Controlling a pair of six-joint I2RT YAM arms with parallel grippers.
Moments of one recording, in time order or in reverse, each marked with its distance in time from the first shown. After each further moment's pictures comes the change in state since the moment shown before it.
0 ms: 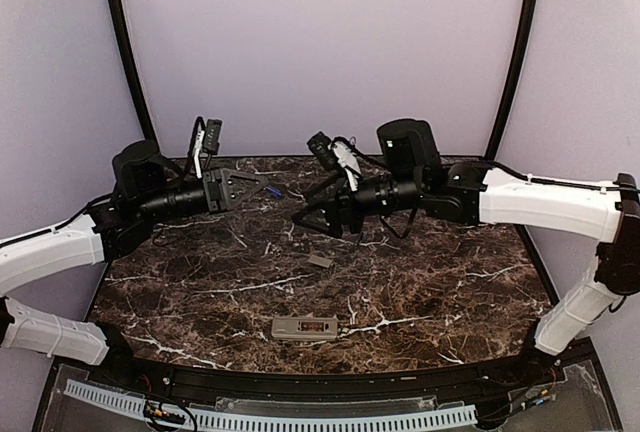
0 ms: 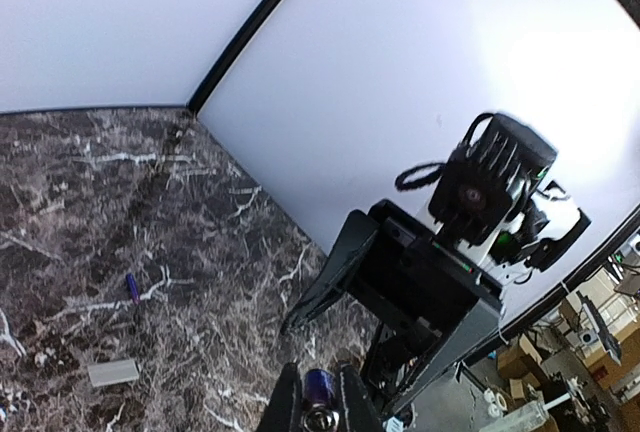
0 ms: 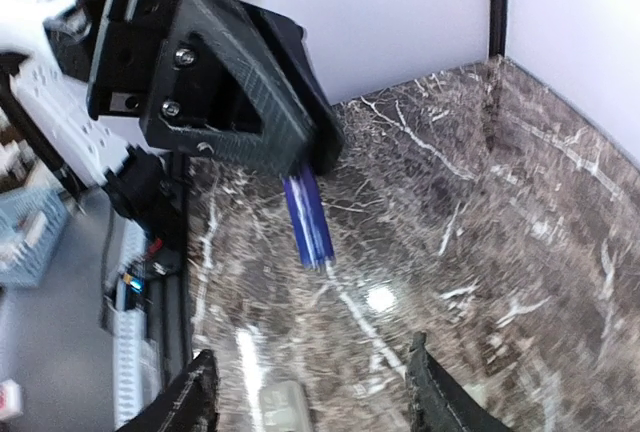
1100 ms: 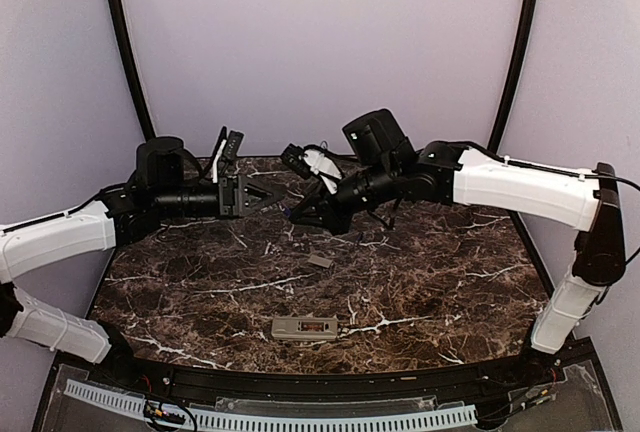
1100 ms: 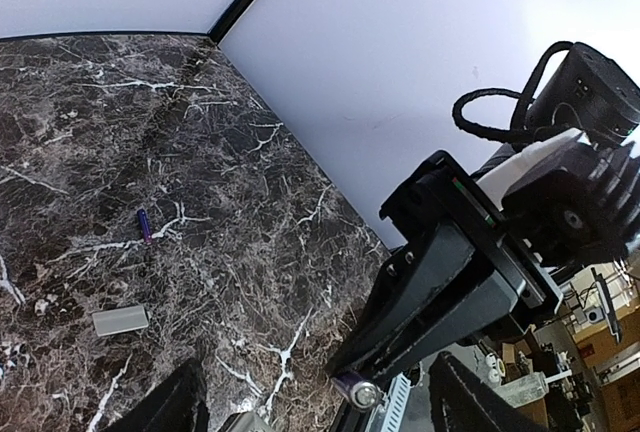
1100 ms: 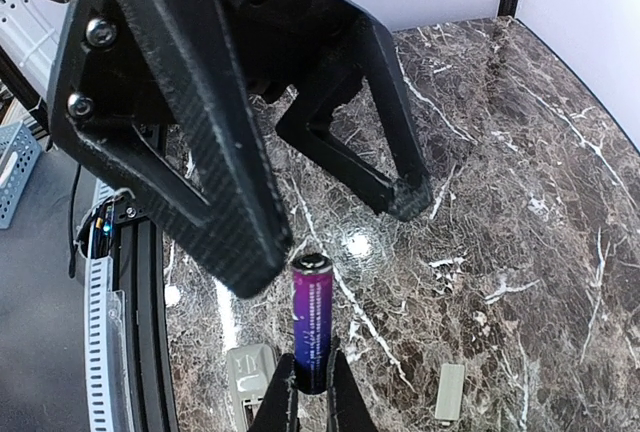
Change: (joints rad) left arm 0.026 0.074 0.056 -0.142 0.058 0.035; right arm 0.017 0.110 0.177 -0.243 0.025 -0.130
